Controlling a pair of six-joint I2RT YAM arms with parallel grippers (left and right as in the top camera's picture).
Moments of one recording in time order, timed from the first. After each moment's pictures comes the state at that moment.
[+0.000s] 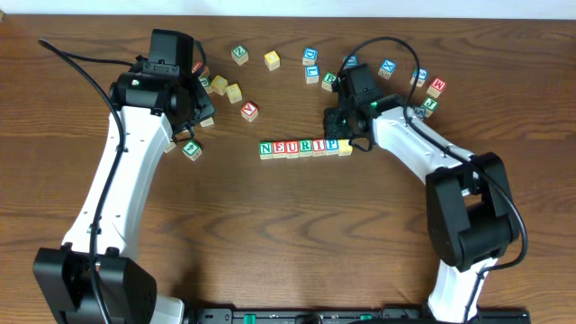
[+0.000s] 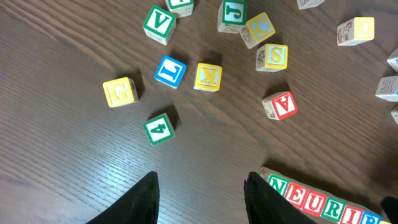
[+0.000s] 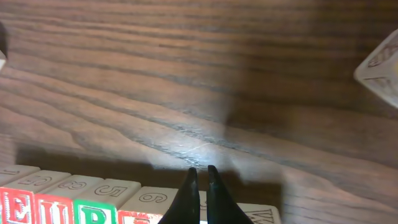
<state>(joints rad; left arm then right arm) -0.13 1.64 1.51 -1.01 -0.11 -0.60 0.38 2.01 1.37 -0.48 -0.13 0.33</state>
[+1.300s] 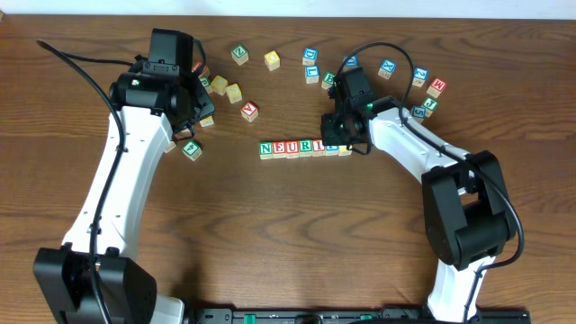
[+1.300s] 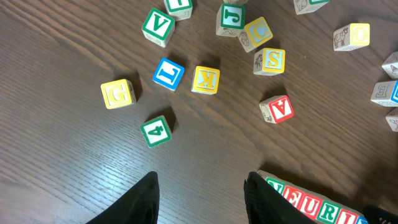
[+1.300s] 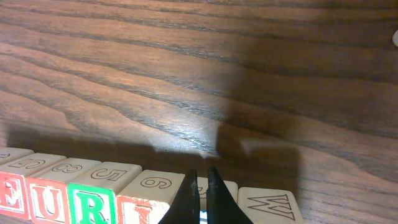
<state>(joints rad) -0.13 1.64 1.51 -1.00 -0.11 -0.61 0.39 2.02 1.37 -0.53 -0.15 0.33</state>
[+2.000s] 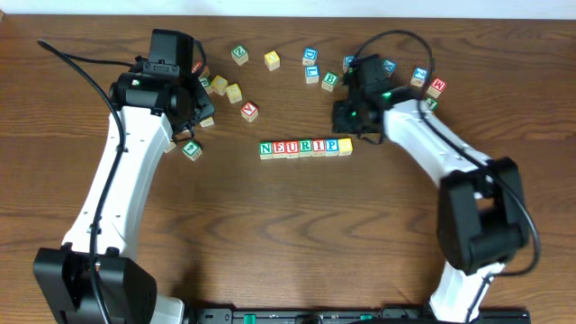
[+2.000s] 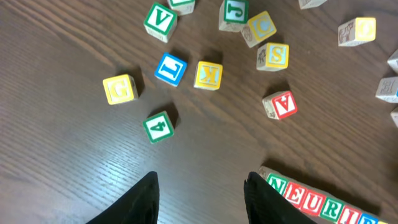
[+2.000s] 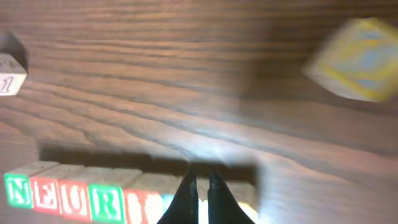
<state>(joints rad) -0.13 1.64 1.51 -1.02 -0.11 -0.61 0.32 1.96 1.42 -0.60 -0.16 0.35</state>
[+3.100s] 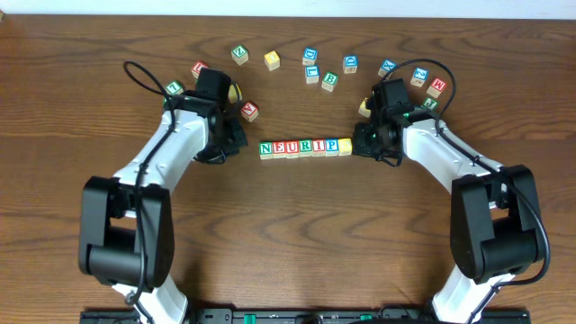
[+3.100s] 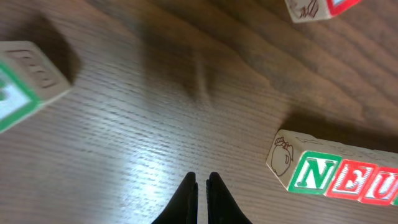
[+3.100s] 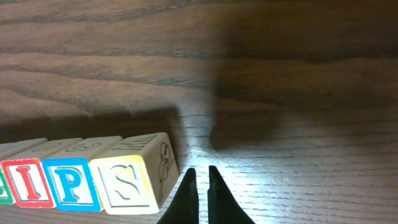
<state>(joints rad) -0.20 1.85 1.27 -0.78 0.10 -0.56 0.25 1.90 1.19 -0.53 -0.16 0.38</state>
